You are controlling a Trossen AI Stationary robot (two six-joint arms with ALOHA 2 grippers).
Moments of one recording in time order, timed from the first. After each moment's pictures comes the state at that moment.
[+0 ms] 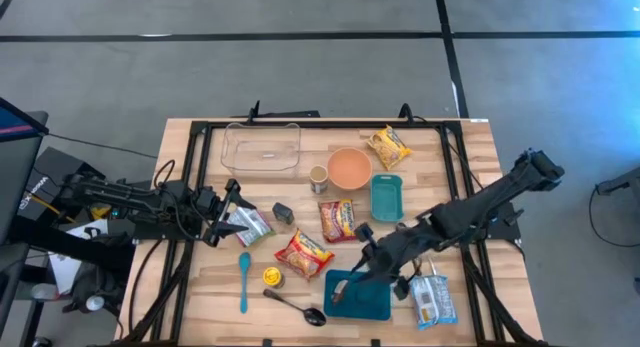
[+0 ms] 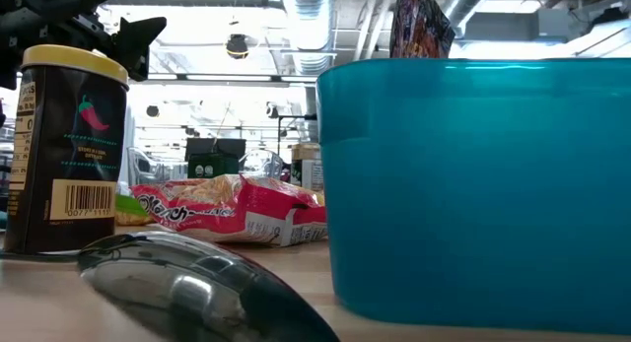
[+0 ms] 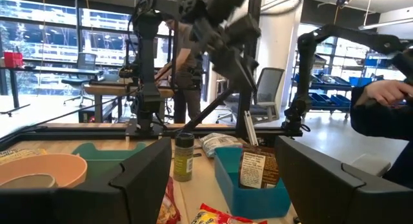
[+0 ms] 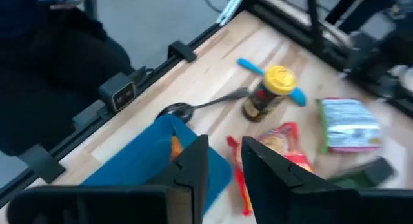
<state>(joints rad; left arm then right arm) -0.12 0.36 0.01 0.52 0.10 -0.09 0.50 1.43 1.20 -0.40 0.07 -0.26</state>
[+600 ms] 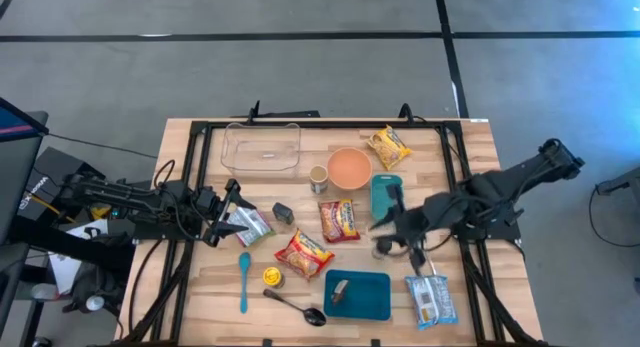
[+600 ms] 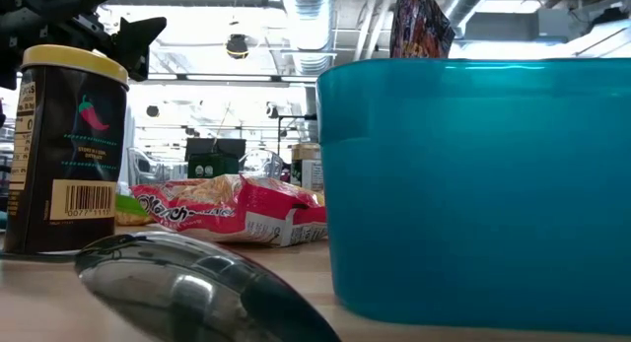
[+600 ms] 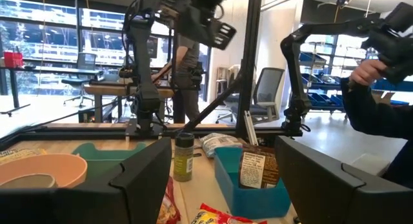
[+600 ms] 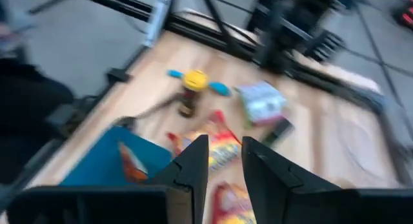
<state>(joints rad) -0.12 0.36 0.01 0.52 0.10 -0.09 0.45 1.17 1.20 -0.57 0.27 -0.10</state>
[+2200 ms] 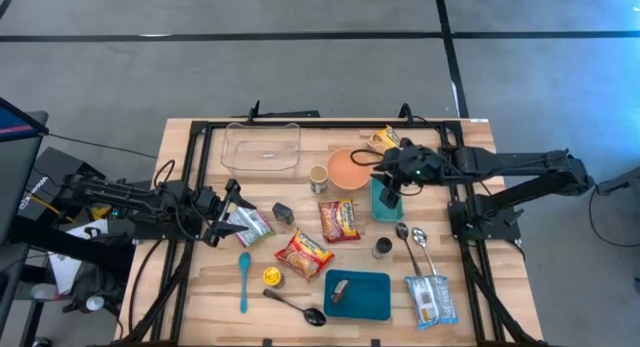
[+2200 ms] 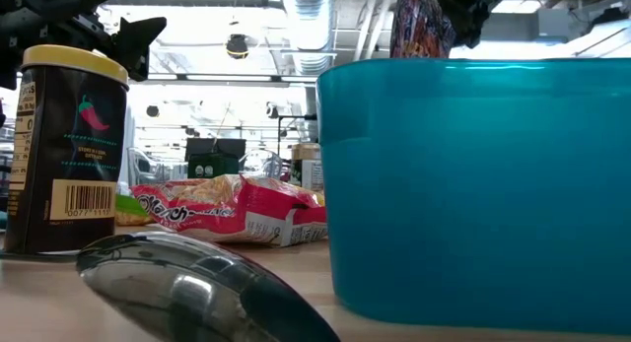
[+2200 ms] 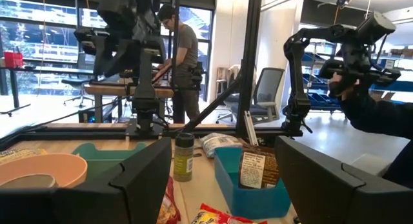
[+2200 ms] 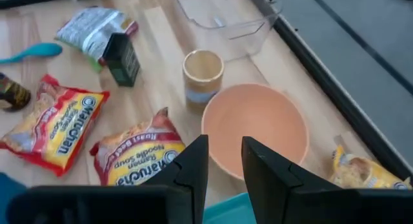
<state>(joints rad) -0.12 0.36 0.01 0.52 0.10 -0.09 -0.03 1.13 1.05 -0.65 0.31 0.21</state>
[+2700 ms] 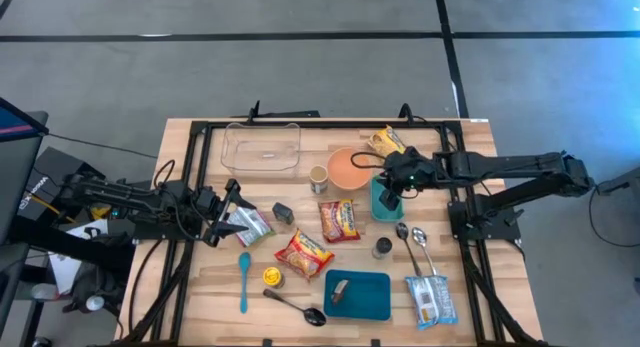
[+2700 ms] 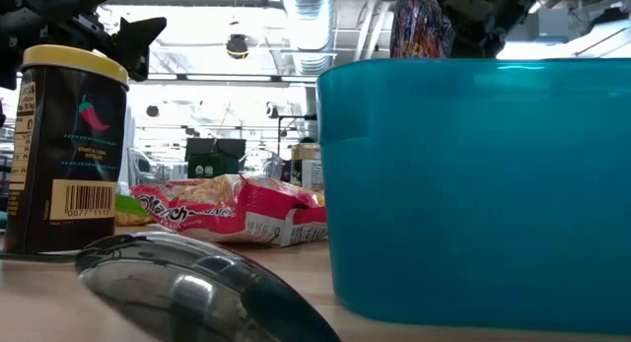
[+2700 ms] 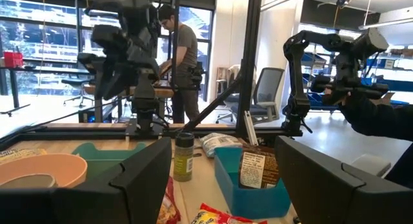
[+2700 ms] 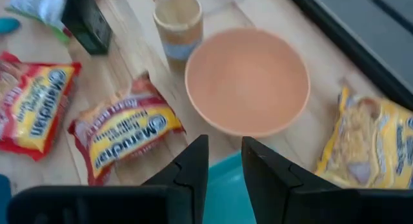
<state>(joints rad) -0.12 0.36 0.01 0.52 0.10 -0.09 -0.05 1.13 0.93 -0.68 0.31 0.36</state>
